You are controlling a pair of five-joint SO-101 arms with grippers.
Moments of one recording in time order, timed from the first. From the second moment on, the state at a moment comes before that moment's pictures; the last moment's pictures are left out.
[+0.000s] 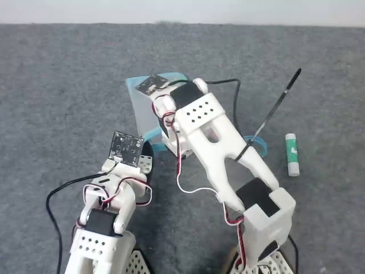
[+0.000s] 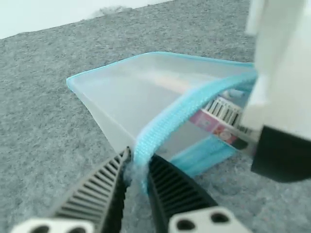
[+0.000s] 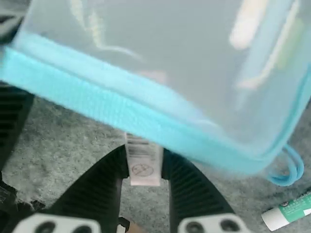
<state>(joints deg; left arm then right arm) 7.7 -86.9 90.9 40.9 0.2 -38.2 15.3 -17.8 99.4 9.3</state>
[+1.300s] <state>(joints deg) 7.8 -86.9 90.9 40.9 0.0 -25.3 -43.2 60.7 76.1 34.2</state>
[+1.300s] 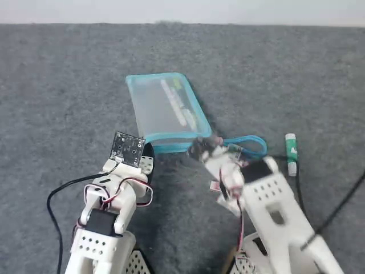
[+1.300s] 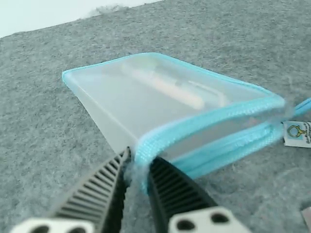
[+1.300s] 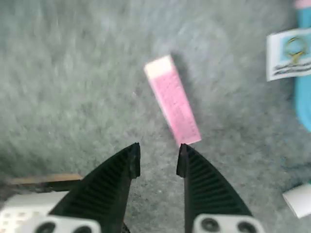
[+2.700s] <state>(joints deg) 6.7 -86.9 92.4 40.9 -0.9 -13.8 -43.6 64.2 69.5 53.7</state>
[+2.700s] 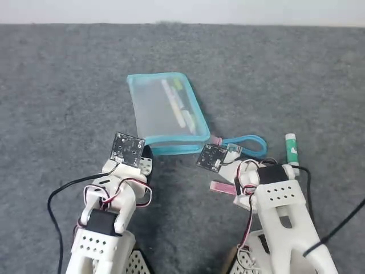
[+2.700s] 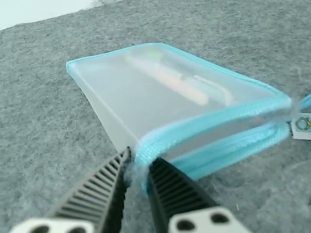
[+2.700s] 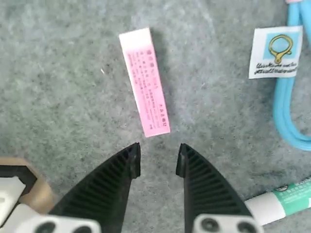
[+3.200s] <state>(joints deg) 6.7 -86.9 93.1 40.9 -1.1 -13.9 -43.6 64.8 63.5 57.9</state>
